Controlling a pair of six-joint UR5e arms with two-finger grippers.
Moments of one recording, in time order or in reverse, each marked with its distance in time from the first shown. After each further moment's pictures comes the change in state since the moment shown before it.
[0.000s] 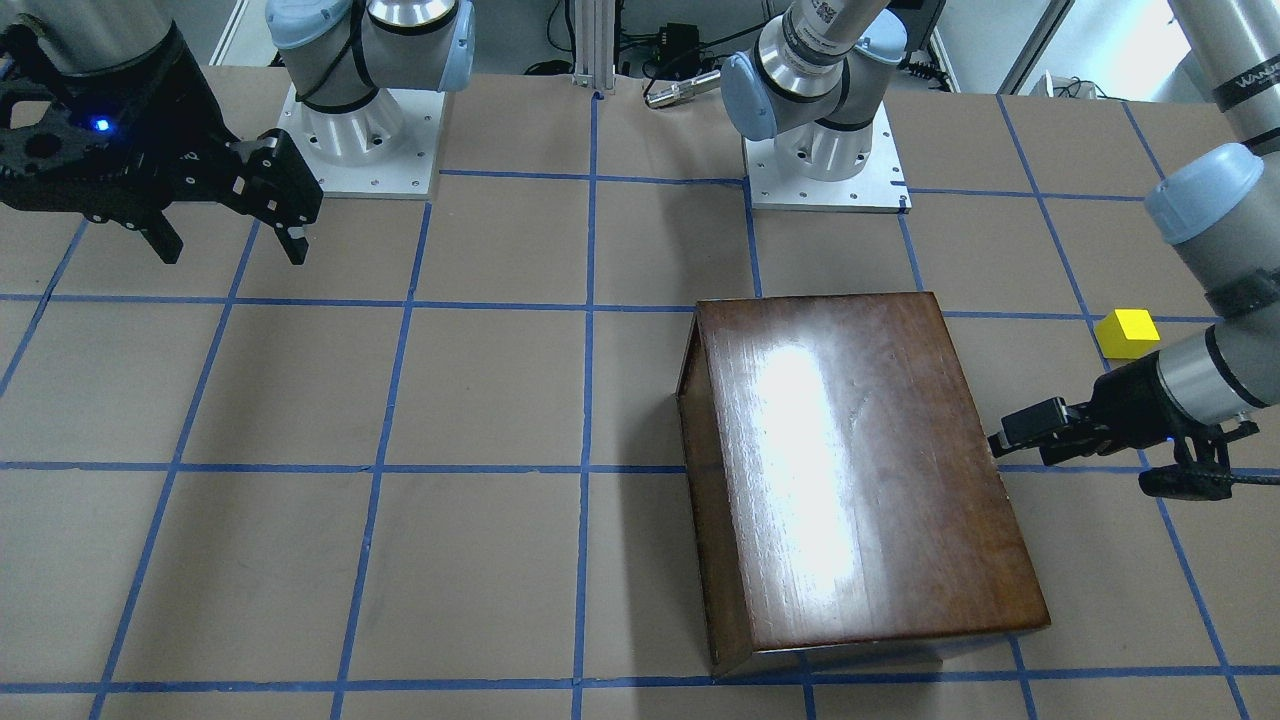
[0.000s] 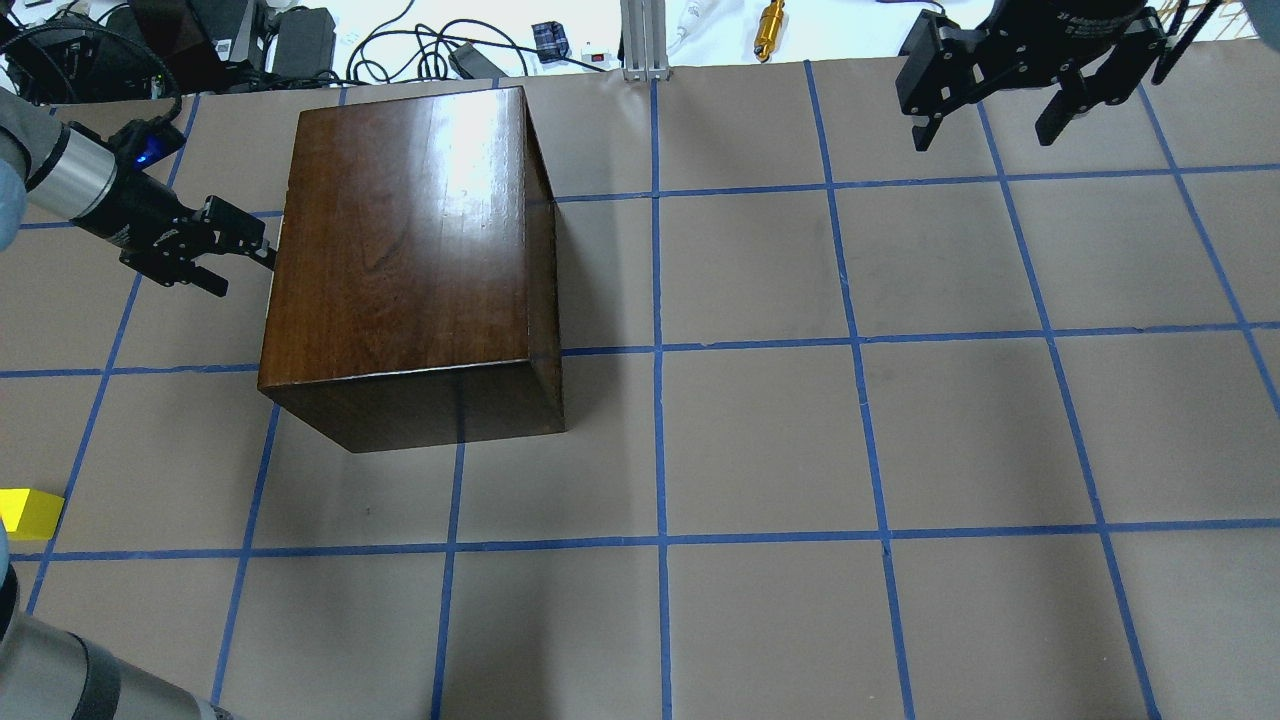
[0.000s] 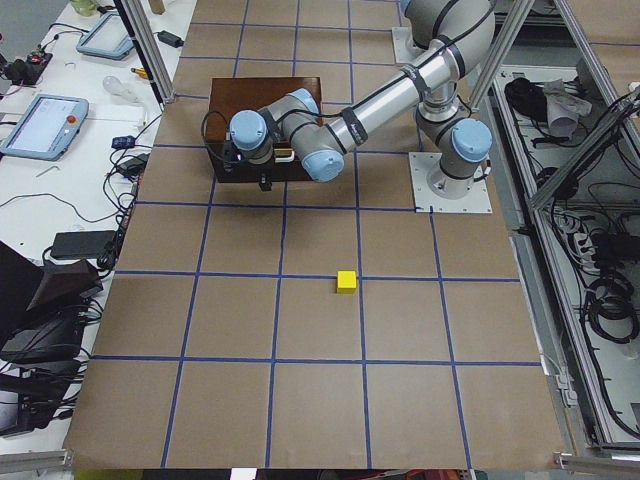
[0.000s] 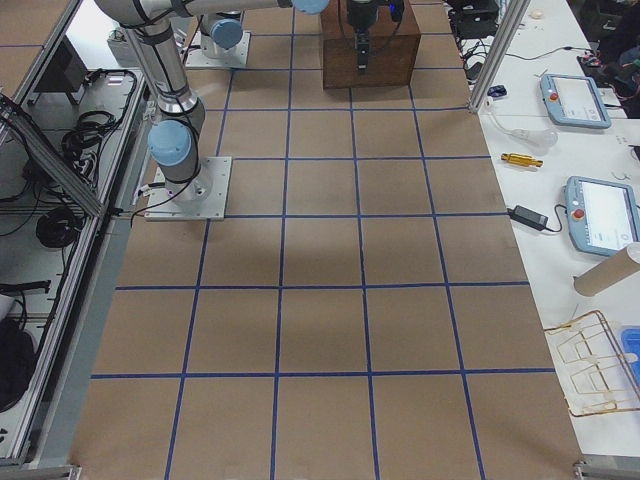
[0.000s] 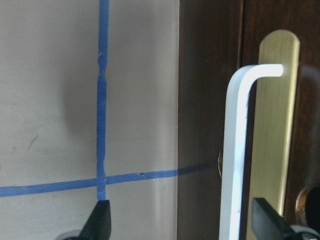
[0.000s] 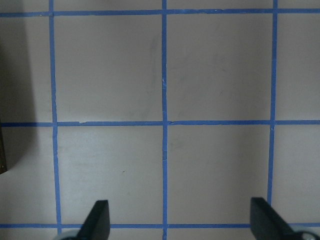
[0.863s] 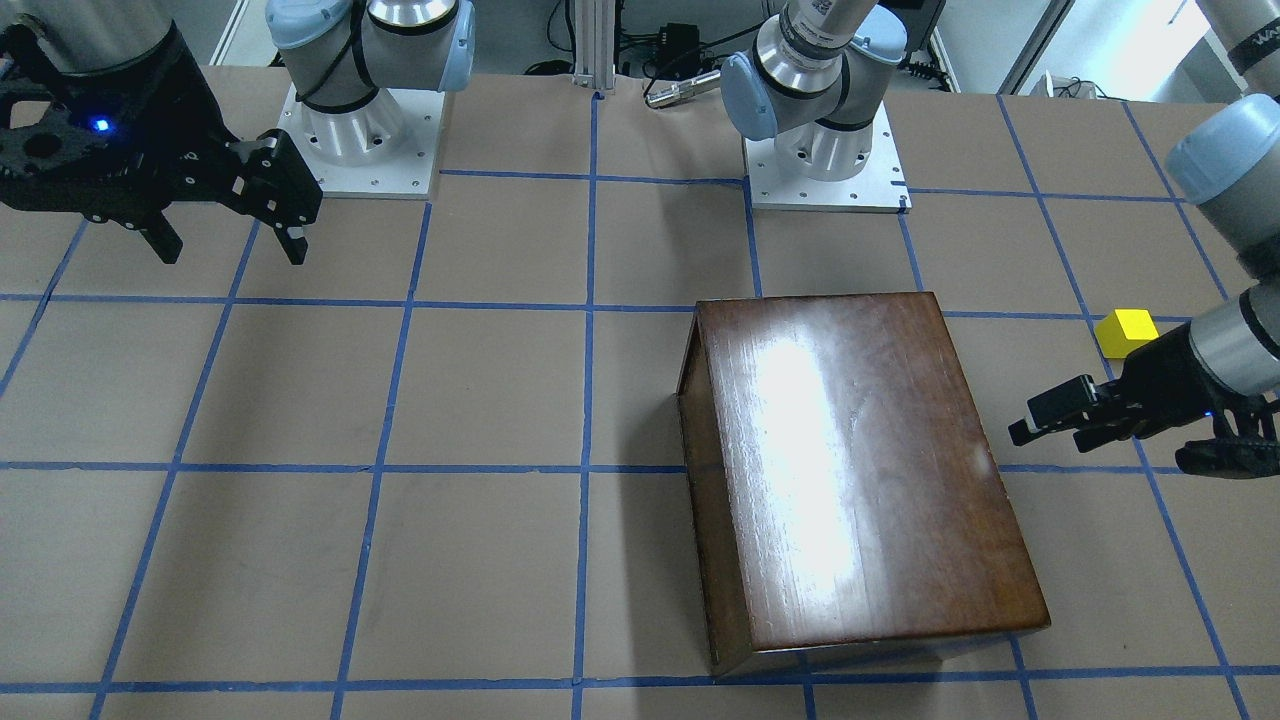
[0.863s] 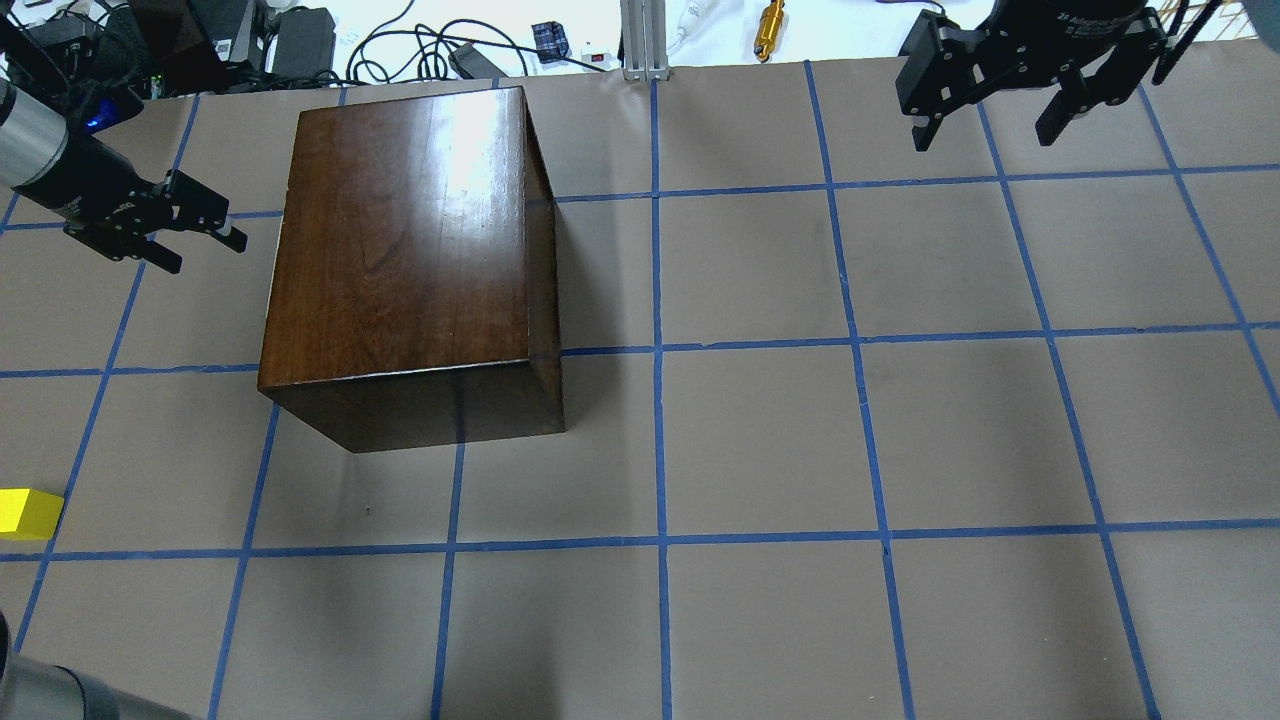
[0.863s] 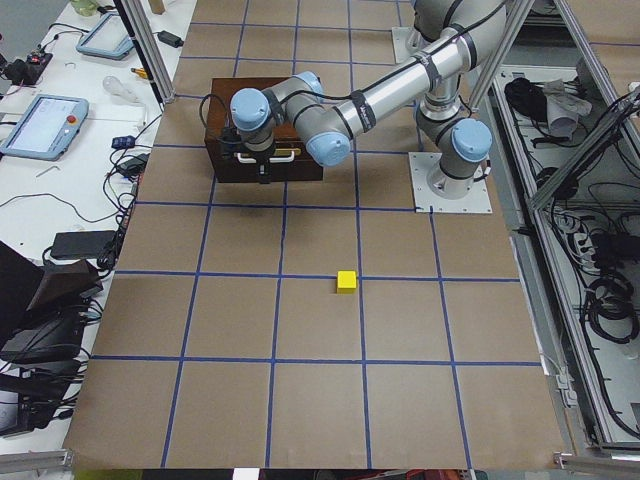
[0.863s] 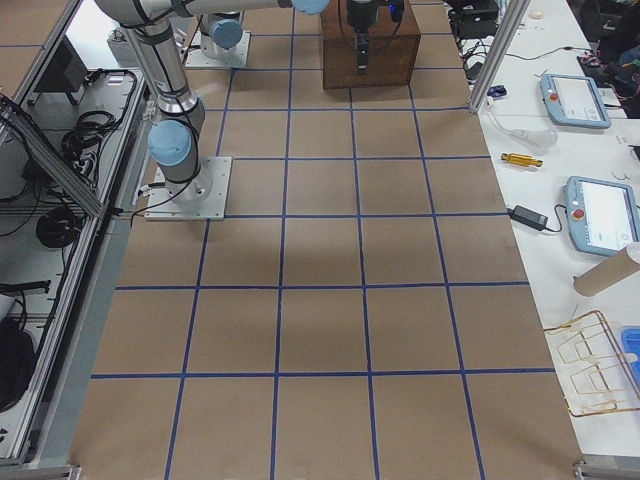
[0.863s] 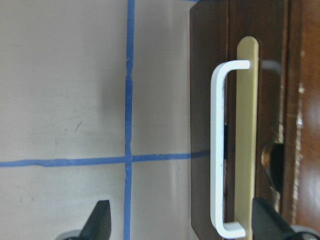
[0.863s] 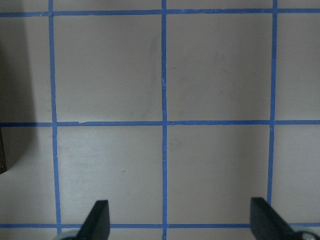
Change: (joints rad) left arm -0.001 0.052 0.034 -0.017 0.041 -0.025; right arm 0.000 0.001 0.000 0.000 0.000 0.000
